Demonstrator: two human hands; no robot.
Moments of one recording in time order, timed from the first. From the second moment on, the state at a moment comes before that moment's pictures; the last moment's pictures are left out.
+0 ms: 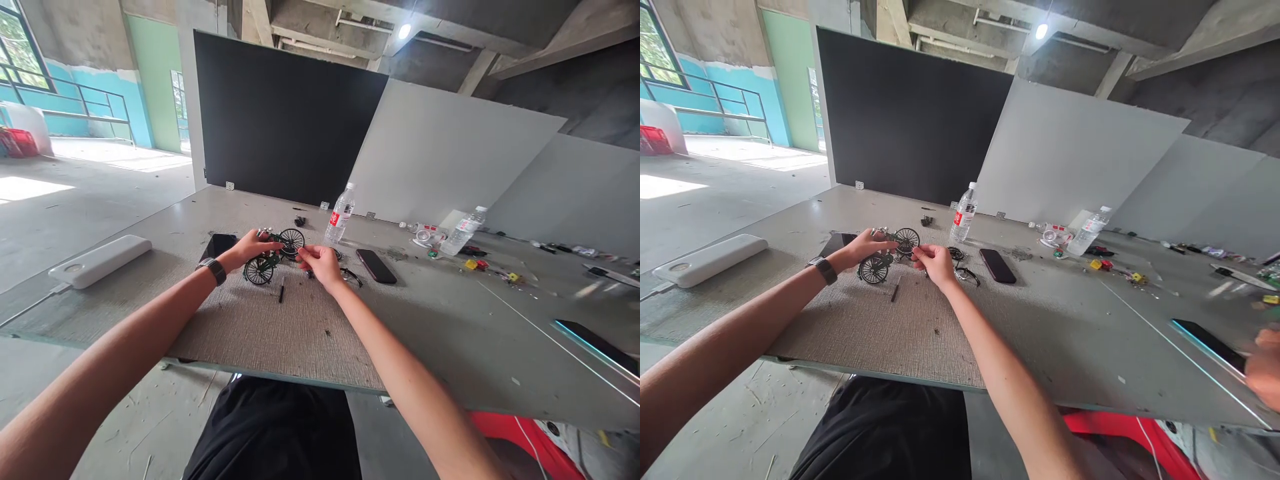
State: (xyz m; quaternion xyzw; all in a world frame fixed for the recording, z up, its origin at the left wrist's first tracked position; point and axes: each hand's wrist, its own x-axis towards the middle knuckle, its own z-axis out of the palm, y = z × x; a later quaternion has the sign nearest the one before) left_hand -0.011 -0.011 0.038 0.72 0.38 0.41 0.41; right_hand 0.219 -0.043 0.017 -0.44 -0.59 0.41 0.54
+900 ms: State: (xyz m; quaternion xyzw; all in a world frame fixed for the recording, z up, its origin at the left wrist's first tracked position) left_hand -0.009 -0.011 0.037 0.71 0.38 0.41 0.42; right_hand 0.220 -0.042 0.018 -0.43 -0.60 0.39 0.55
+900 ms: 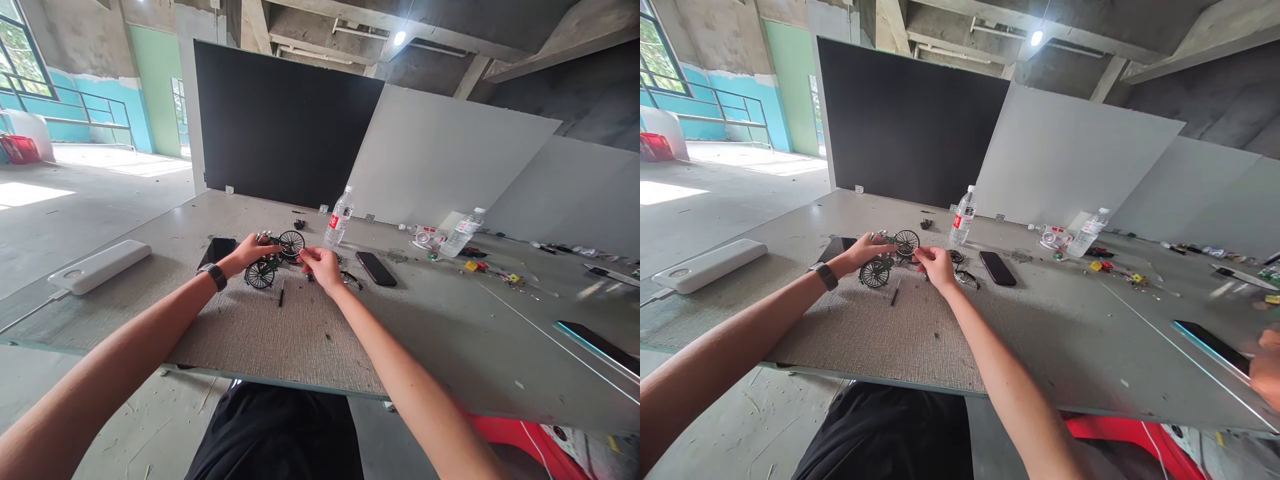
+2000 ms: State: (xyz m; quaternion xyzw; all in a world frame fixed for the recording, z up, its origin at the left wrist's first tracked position) left_hand 0.008 -0.025 0.038 0.79 0.34 0.50 0.10; right_hand 0.218 -0.050 0.026 -0.42 -0.66 0.32 0.54
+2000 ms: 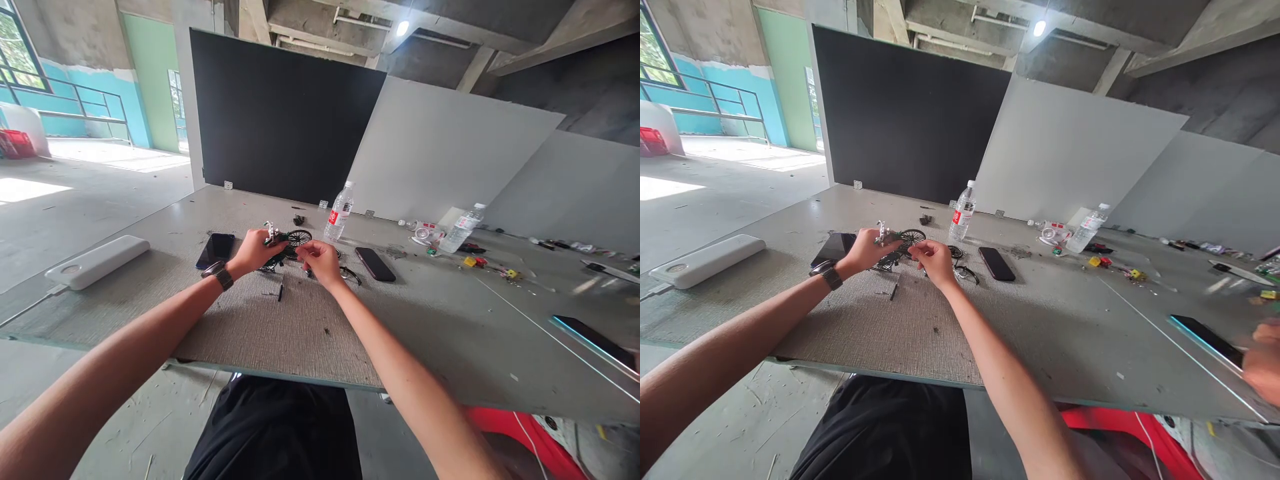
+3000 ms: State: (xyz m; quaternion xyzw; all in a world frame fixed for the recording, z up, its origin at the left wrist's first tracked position) left_hand 0.010 -0.028 0.042 0.76 0.38 0.50 0.15; right_hand 0.216 -0.051 0.021 -0.46 -0.70 0.29 0.48
